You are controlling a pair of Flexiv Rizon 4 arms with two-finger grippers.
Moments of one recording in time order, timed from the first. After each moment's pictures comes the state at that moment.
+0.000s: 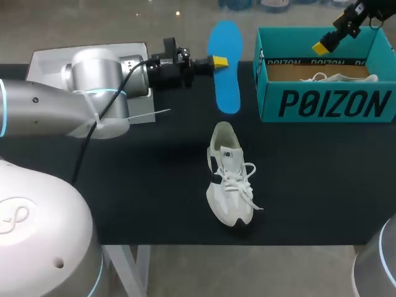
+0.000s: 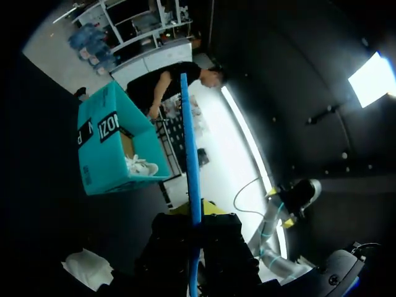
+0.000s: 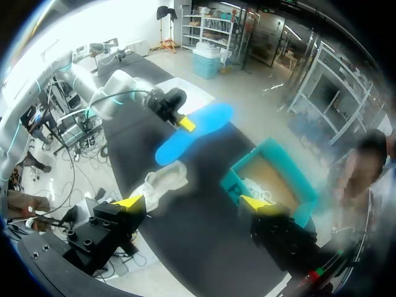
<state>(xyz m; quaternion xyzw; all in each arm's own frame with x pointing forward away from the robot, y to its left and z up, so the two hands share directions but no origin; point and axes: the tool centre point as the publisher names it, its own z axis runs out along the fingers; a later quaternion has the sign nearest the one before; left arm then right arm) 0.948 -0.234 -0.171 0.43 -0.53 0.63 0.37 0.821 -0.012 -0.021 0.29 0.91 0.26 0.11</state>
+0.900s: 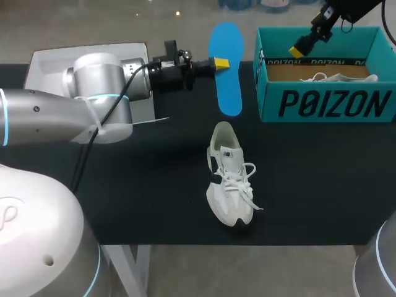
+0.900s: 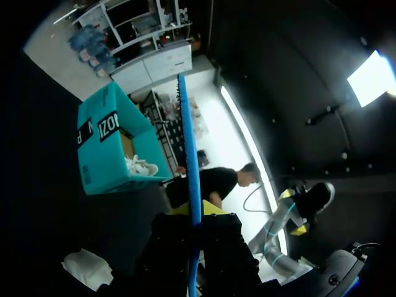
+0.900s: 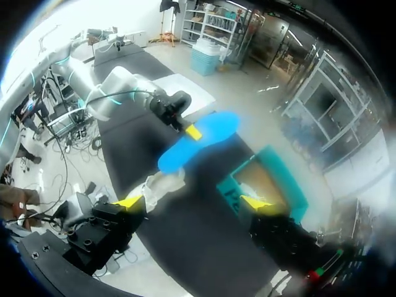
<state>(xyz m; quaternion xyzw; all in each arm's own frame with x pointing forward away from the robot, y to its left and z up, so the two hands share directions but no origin) 0.945 -0.236 -0.173 0.43 -0.53 0.63 0.36 0.812 0.027 -0.012 0.28 0.92 0.22 0.15</state>
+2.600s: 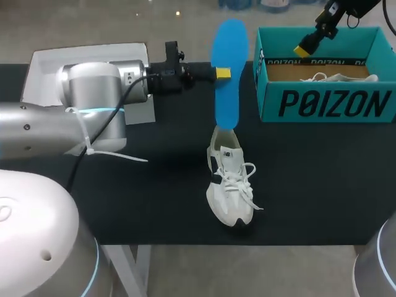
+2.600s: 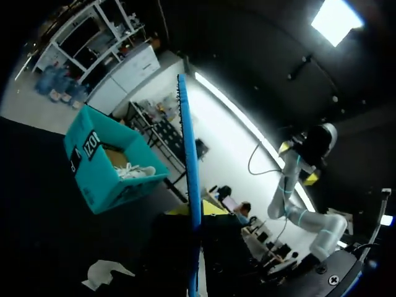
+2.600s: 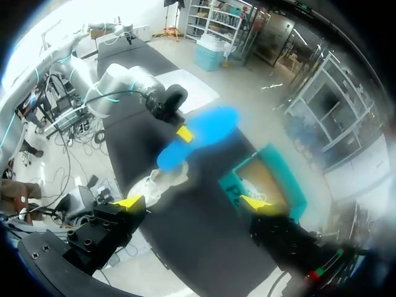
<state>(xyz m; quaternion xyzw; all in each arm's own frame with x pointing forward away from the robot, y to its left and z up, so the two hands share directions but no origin) 0.904 -0.233 -0.172 0.31 -0.62 0.67 0.25 0.800 0.027 -0.005 0.27 0.93 0.20 0.14</state>
